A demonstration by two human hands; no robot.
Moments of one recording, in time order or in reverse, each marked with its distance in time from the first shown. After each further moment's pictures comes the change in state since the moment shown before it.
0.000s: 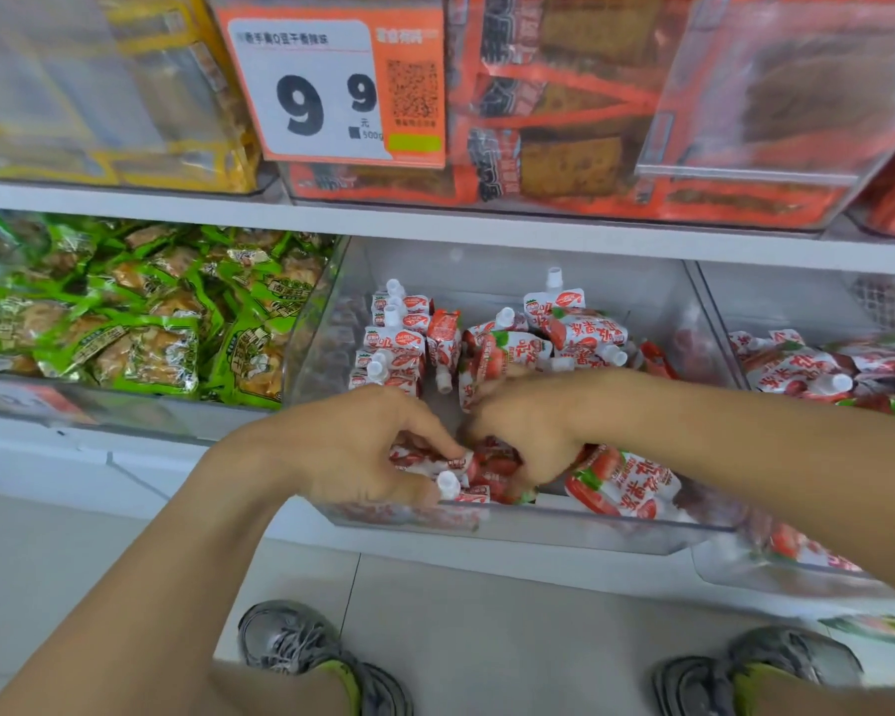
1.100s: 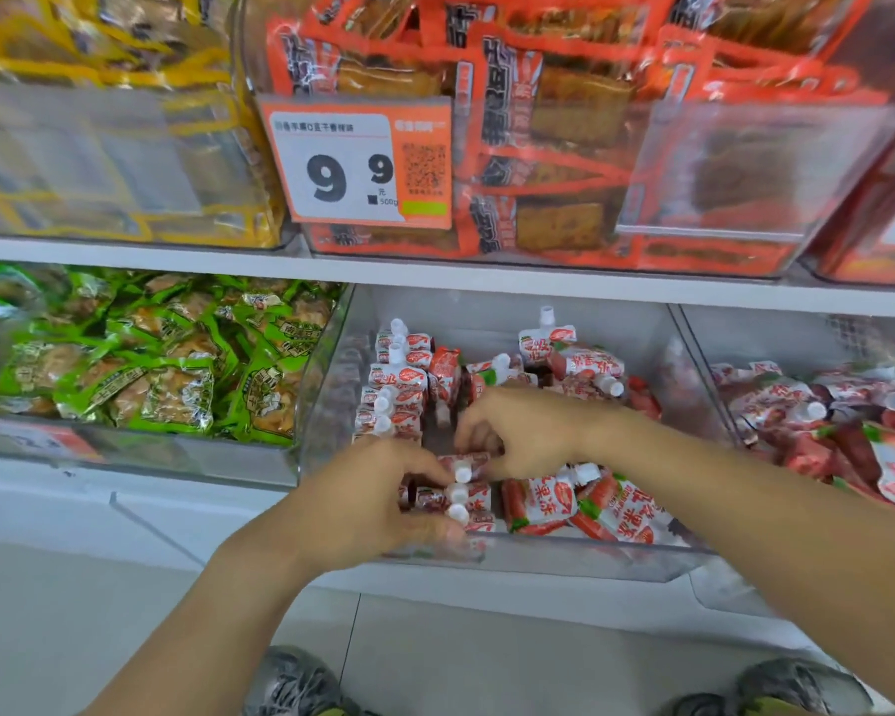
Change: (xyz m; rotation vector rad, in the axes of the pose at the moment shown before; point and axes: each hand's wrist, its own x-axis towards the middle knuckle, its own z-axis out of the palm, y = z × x) left_hand -0.014 0.003 0.026 -0.070 0.337 0.007; right_hand -0.016 -0.008 -0.014 0.572 0.322 0.111
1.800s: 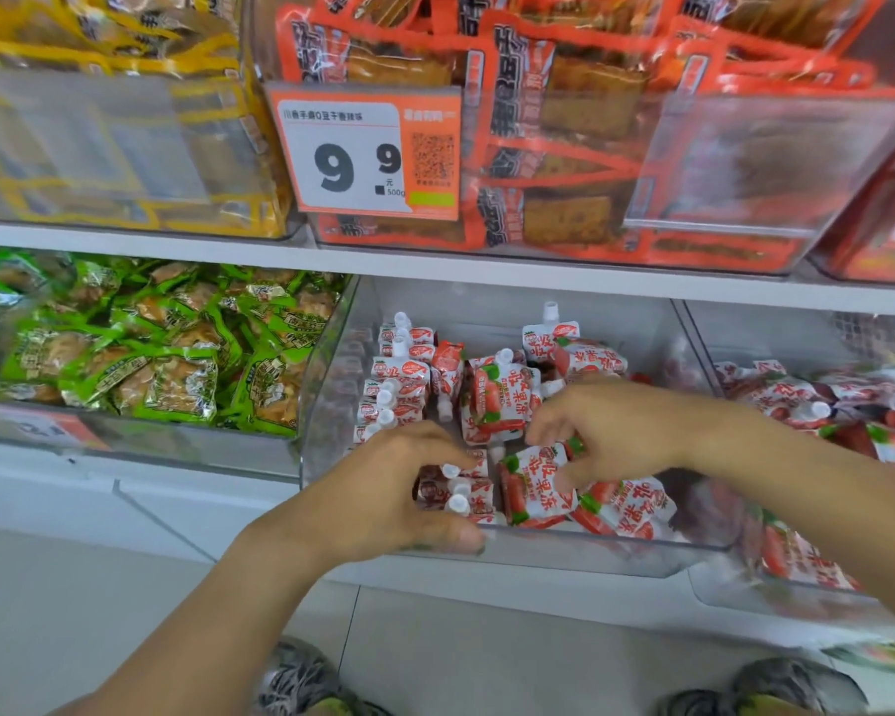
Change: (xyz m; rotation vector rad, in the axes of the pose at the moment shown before) left_hand 0.008 -0.004 0.013 -0.033 -0.008 0.111; right_hand -0.058 0.019 -0.022 -0.217 -0.066 0.118
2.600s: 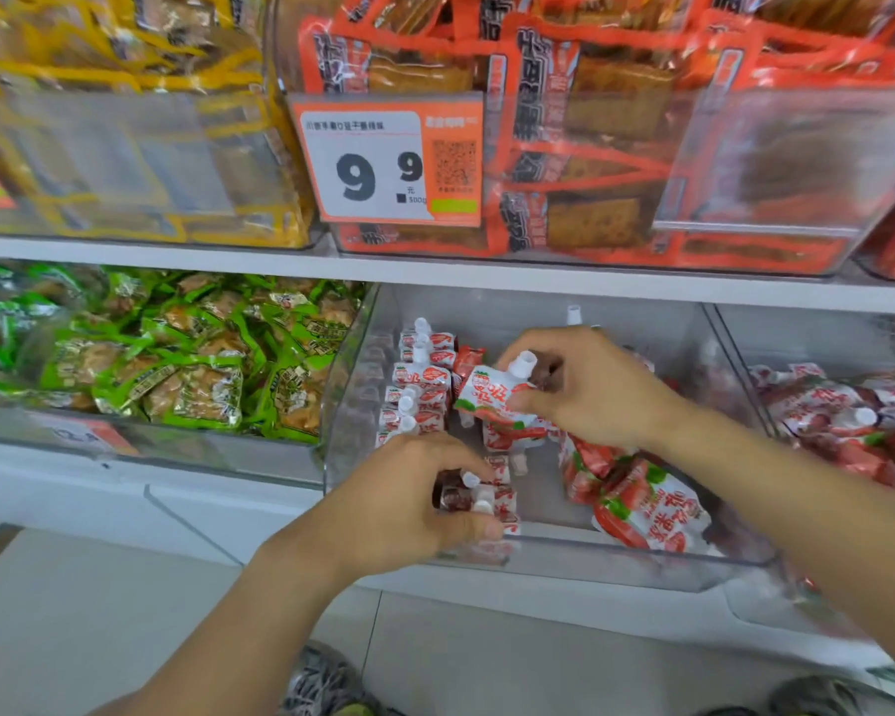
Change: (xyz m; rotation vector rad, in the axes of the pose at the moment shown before) left_hand -0.004 0.007 -0.003 0.000 0.076 -0.048; right_hand 0.032 -0.021 -0.003 0.519 0.557 -0.092
